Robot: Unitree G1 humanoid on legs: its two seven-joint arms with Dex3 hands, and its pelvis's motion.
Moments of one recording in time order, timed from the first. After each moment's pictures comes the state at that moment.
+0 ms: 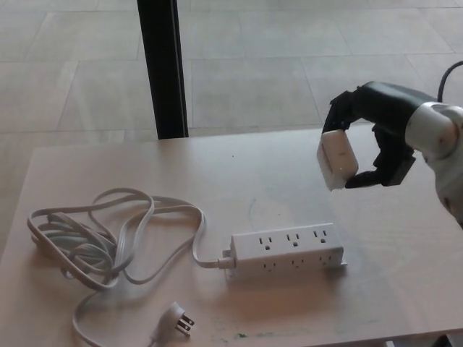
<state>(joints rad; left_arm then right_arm) 0.03 0.64 0.32 1.10 -0.06 -0.10 0.01 -0.96 -0.50 0.34 0.45 -0.59 0.27 0.53</state>
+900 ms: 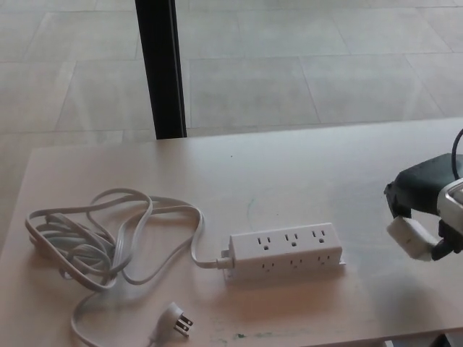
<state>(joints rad) 0.03 0.64 0.36 1.12 -0.08 -0.11 -0.01 -0.83 -0.71 0.73 0.54 -0.89 0.06 0.37</state>
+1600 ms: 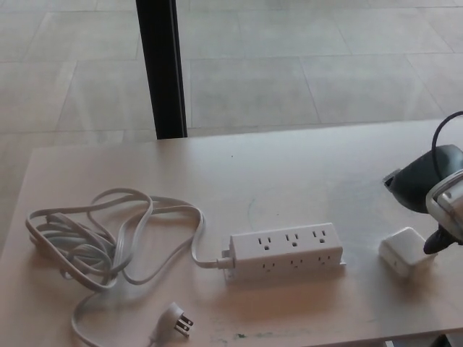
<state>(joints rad) 0.04 0.65 0.36 1.12 -0.09 -0.12 -0.02 -0.86 -0.71 0.79 0.51 -1.10 0.10 0.44</state>
